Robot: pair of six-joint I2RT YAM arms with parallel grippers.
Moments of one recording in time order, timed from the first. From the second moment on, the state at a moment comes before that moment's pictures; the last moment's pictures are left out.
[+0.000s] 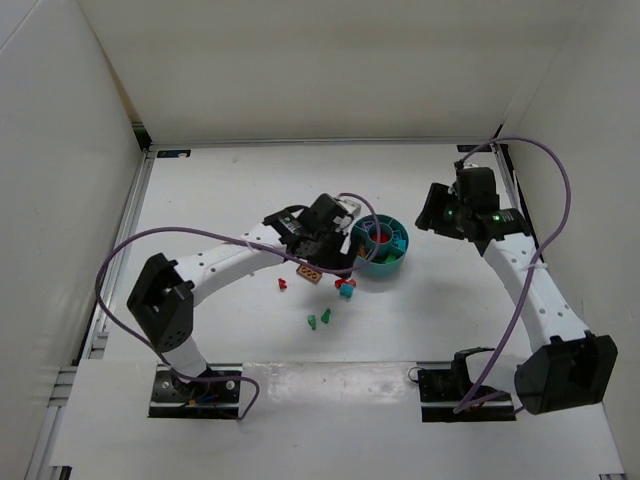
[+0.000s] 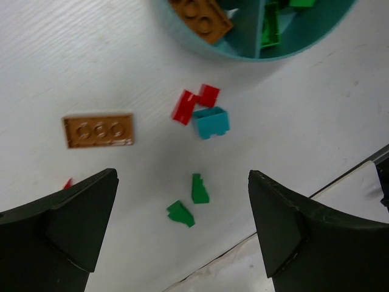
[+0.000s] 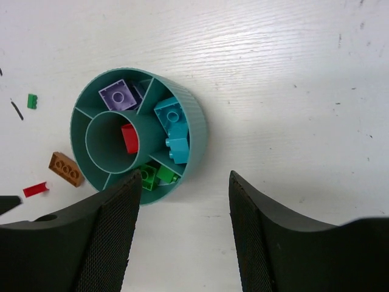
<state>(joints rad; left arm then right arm) -0.85 1.65 1.36 -0.69 0.01 -0.32 0.23 1.24 1.14 -0.68 -0.04 0.38</state>
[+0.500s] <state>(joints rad) -0.97 1.92 1.32 -0.45 -0.05 -0.46 0.16 1.03 1.01 -0.73 -0.05 0.37</state>
